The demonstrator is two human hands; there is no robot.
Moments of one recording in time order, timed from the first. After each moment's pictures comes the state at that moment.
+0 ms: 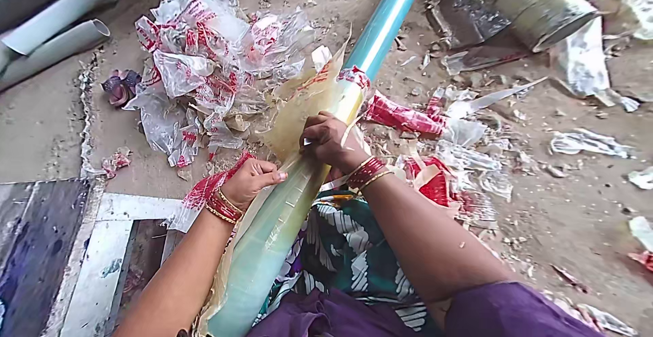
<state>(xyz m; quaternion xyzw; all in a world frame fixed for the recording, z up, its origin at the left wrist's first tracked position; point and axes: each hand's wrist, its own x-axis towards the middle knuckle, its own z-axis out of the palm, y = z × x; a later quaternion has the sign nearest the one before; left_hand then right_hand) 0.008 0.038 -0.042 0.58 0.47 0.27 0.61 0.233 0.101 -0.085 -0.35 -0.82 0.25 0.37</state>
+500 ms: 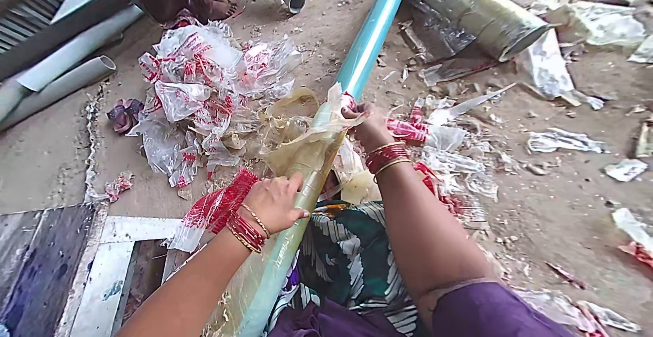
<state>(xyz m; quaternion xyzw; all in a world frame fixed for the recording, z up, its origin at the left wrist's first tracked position) 0.090 0.031 0.014 0.79 0.53 -0.22 0.22 0.303 0.129 -0.084 -0.66 -0.37 0.50 0.42</state>
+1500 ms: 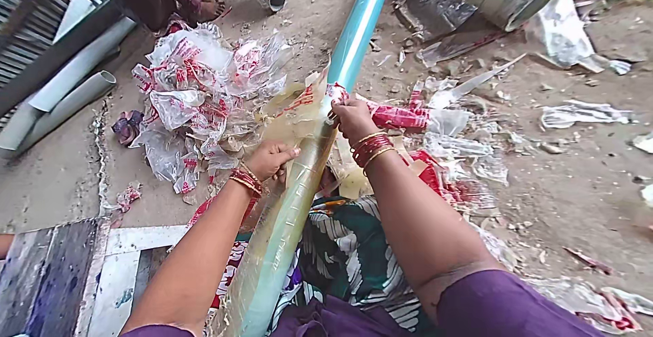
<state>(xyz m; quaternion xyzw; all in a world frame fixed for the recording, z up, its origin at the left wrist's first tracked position) 0.080 0.104 -0.035 0.62 0.54 0.15 0.55 0.294 0.139 -0.088 -0.62 -0.33 0.55 0.45</state>
